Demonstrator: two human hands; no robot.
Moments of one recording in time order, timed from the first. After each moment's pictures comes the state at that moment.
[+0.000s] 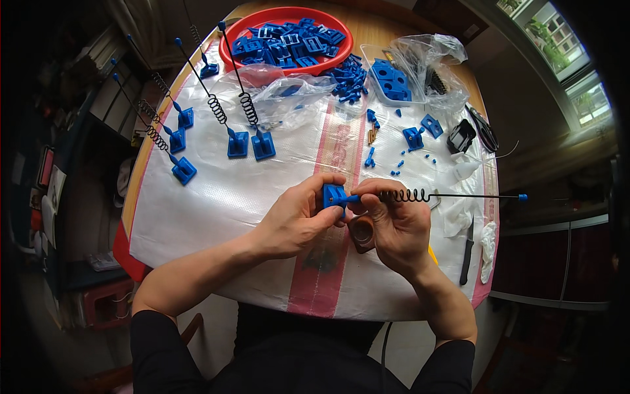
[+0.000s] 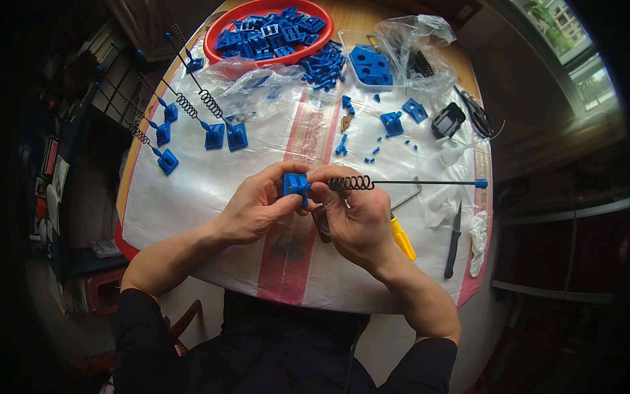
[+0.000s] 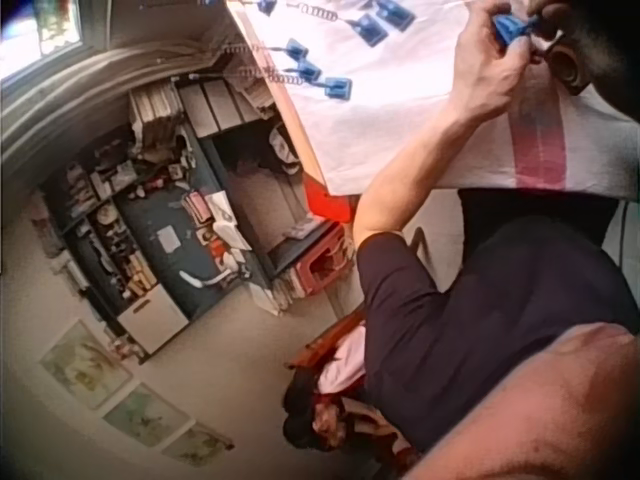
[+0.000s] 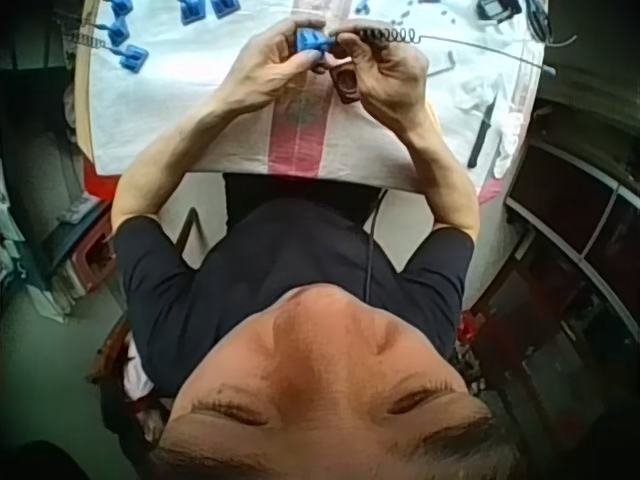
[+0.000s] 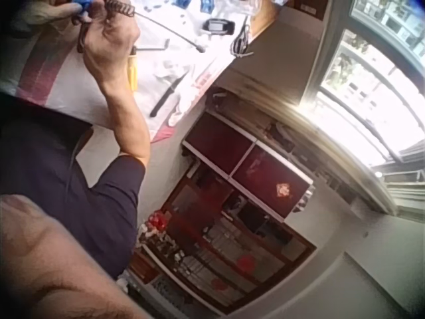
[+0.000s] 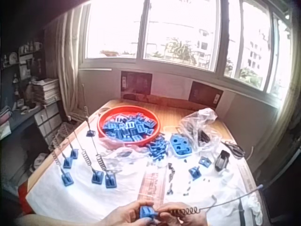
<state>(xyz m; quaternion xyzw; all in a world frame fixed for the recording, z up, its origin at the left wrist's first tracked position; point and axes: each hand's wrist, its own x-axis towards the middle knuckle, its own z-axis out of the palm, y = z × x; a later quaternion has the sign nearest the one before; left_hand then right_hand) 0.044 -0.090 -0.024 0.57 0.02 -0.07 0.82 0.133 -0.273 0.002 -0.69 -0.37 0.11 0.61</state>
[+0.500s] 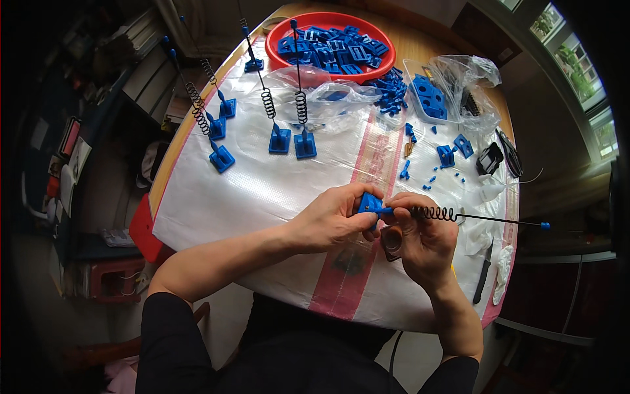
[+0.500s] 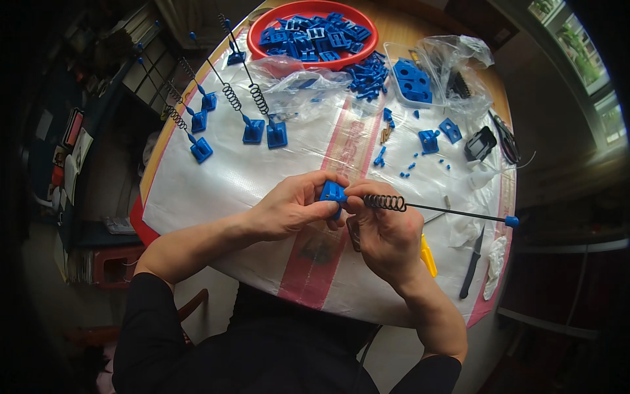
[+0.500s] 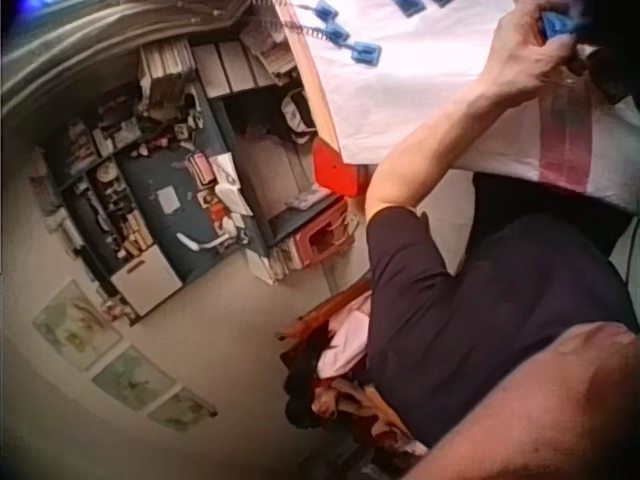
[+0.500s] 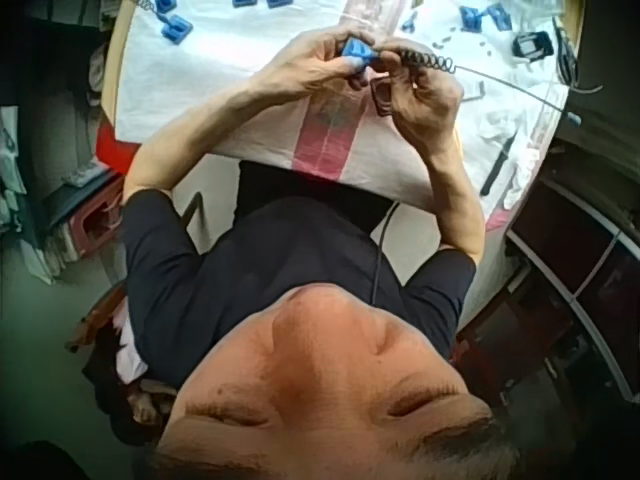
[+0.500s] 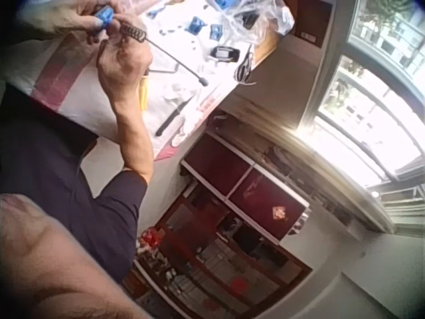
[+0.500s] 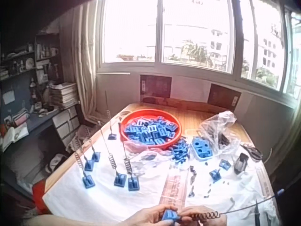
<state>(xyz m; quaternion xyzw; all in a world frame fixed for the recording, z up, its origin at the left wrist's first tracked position) 0.046 -0.084 -0.023 0.54 0.01 -0.11 0.83 0.128 -0.272 0.009 -0.70 -0.42 0.08 0.58</state>
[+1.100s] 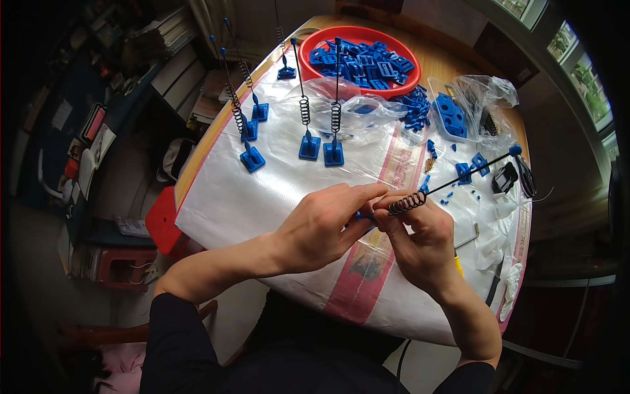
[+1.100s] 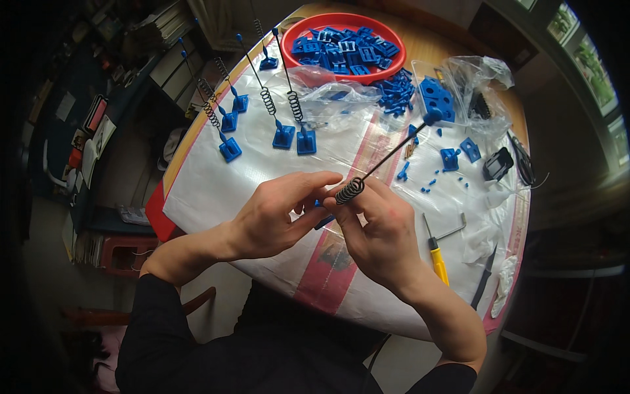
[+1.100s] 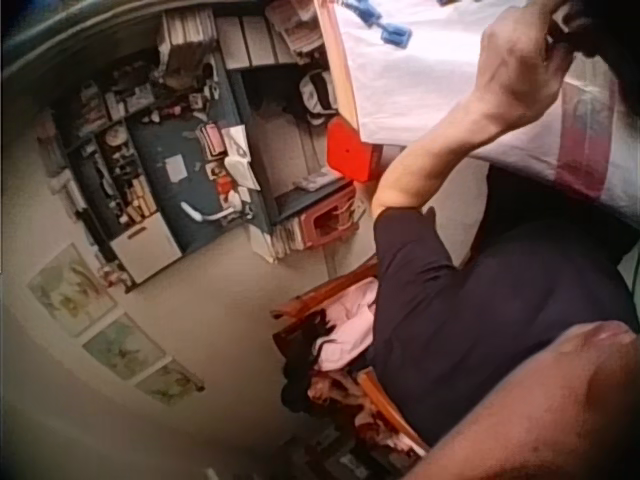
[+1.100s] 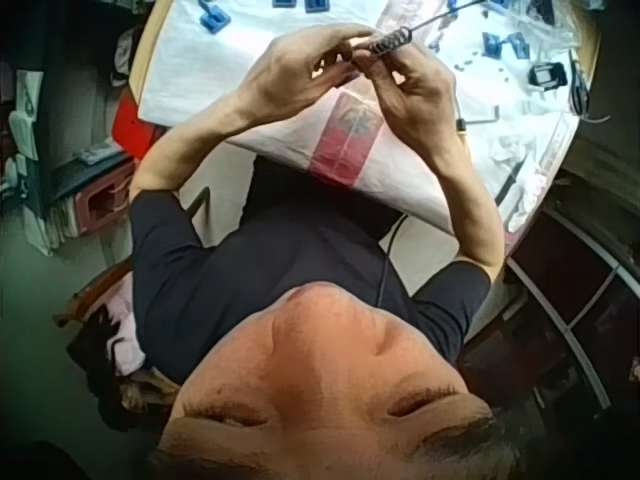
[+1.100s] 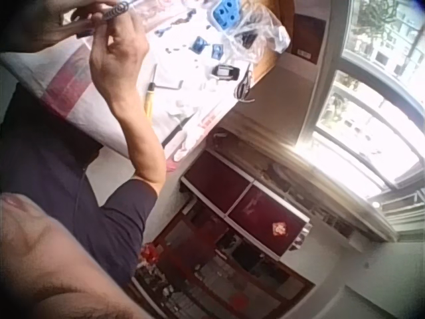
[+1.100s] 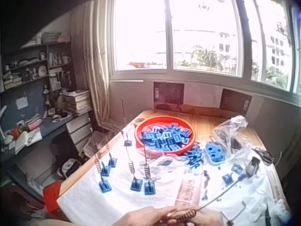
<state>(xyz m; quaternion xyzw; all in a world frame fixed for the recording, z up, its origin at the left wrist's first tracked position) 0.004 -0.072 0.028 0.85 -0.07 0.27 0.44 0.119 -0.231 0.041 -0.70 -0.51 0.07 0.50</state>
